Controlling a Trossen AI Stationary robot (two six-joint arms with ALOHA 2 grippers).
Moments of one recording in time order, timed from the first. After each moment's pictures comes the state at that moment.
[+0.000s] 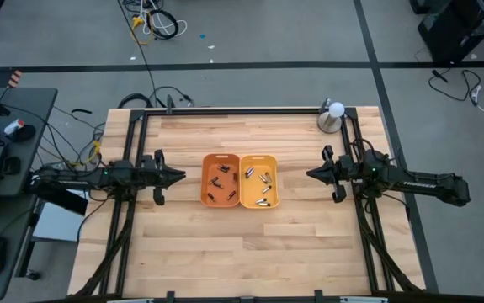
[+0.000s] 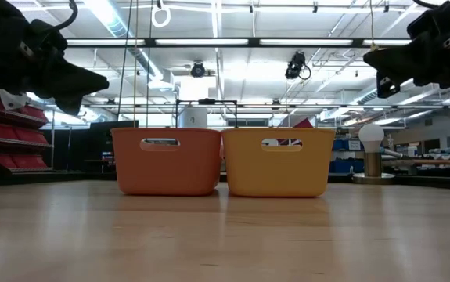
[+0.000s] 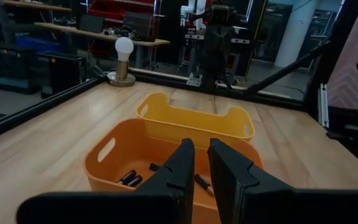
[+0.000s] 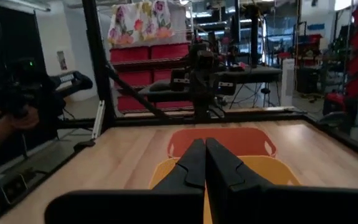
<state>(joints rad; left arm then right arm) -0.03 0.08 0.01 0.03 -0.16 -0.17 -0.24 0.19 0.01 0.27 -0.32 0.11</state>
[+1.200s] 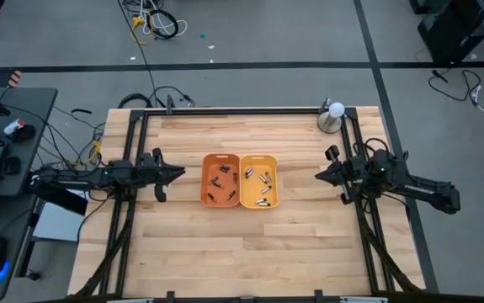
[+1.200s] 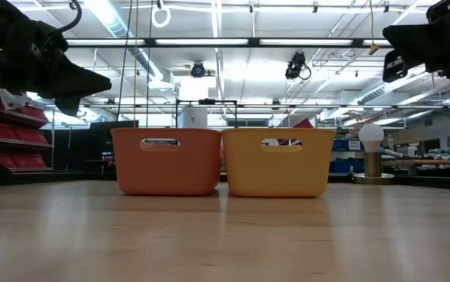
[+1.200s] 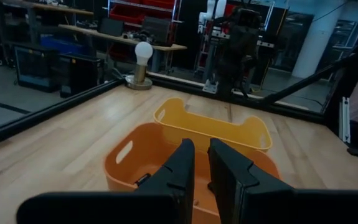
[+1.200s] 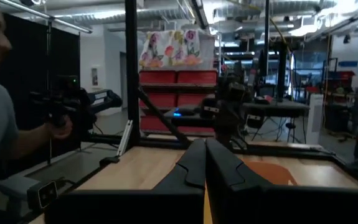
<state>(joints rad) -0.03 0.08 0.01 0.05 -0.24 -0.20 -0.30 0.01 0.01 0.23 -0.49 0.11</state>
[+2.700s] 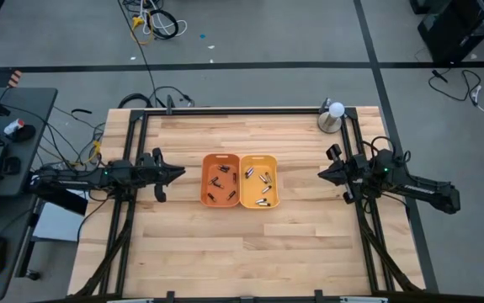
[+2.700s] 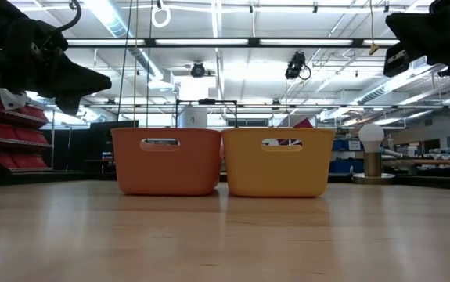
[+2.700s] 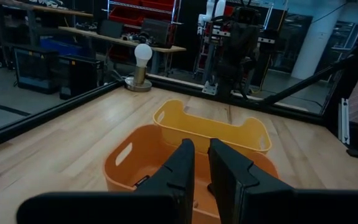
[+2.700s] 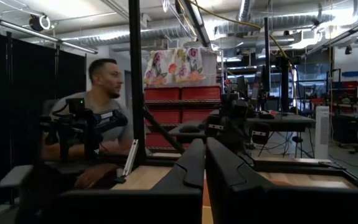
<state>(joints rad) -0.03 0.08 0.01 0.06 -0.24 -0.19 -0.30 0.01 0.01 0.31 -0.49 0.18</state>
